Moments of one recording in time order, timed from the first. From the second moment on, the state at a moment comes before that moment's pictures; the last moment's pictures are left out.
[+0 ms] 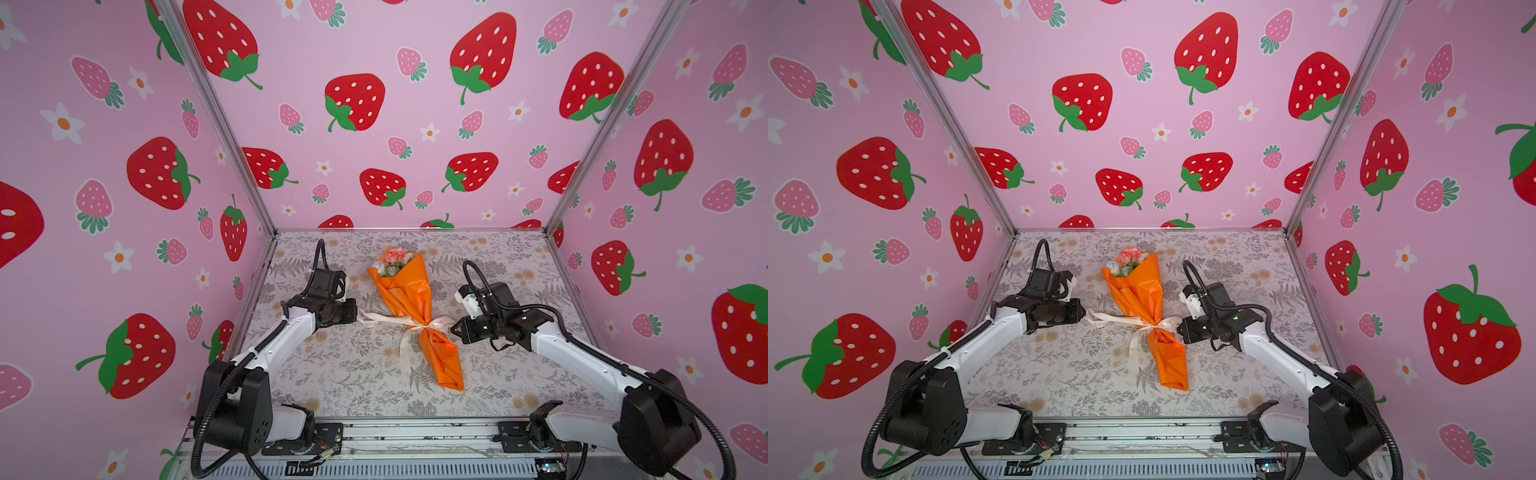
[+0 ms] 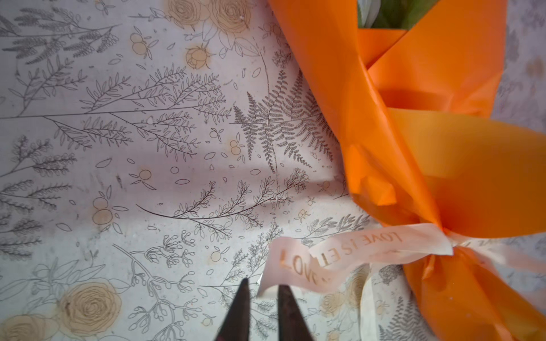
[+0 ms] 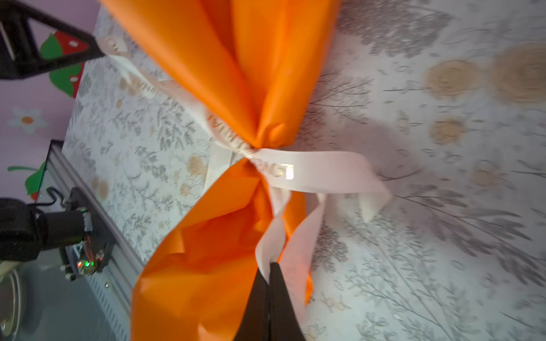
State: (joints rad) left arm -0.21 1.35 0.88 -0.54 0.24 -0.28; right arm 0.67 1.25 0.78 -0.47 -0.42 0.25
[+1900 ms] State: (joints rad) left arm -0.64 1.60 0.73 0.09 0.28 -0.84; right arm 0.52 1.65 0.80 -0.15 -0.62 0.34
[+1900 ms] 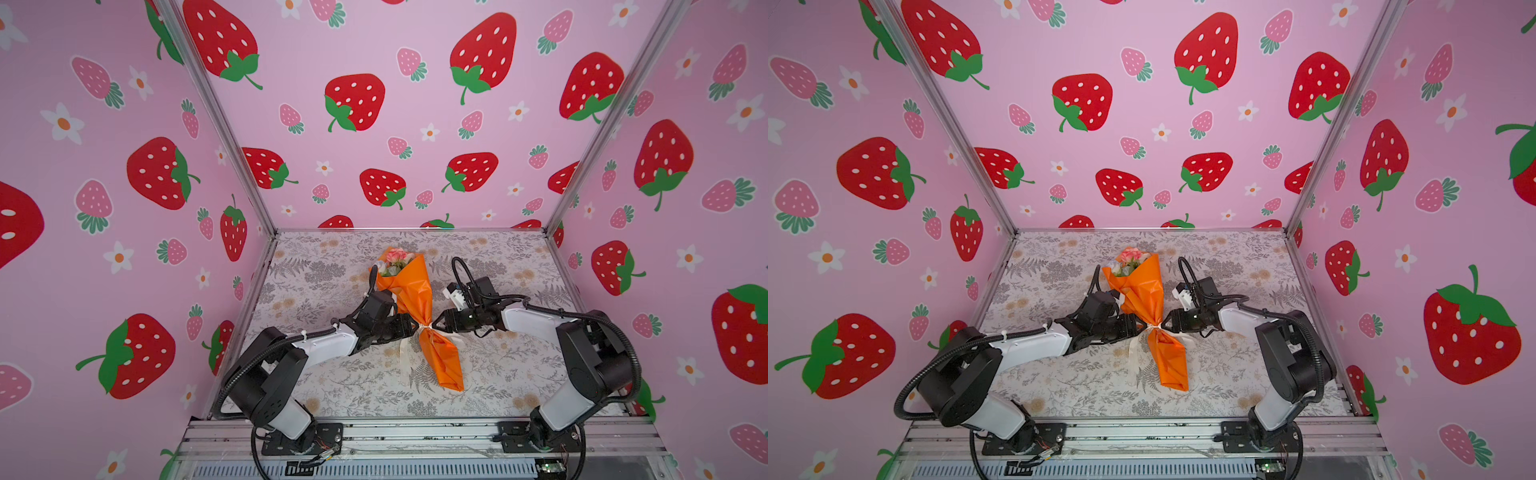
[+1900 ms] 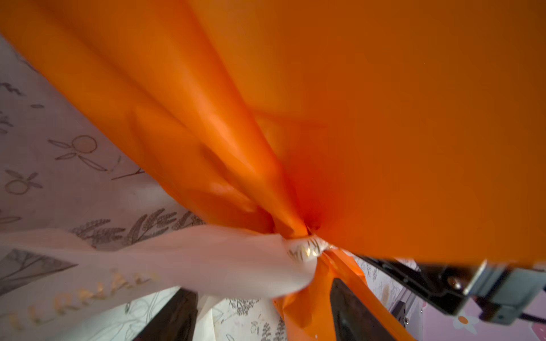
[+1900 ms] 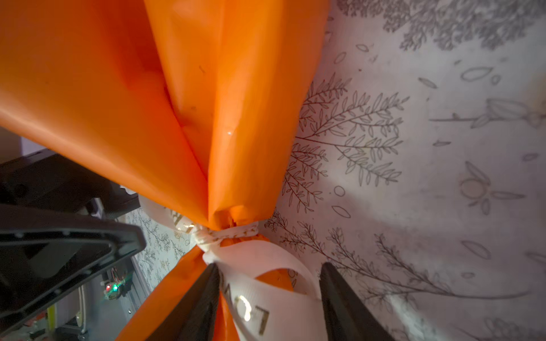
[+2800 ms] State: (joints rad) left arm -0.53 1.95 1.00 0.31 0.41 -0.88; right arm 0.49 1.71 0.77 0.13 -0.55 0.62
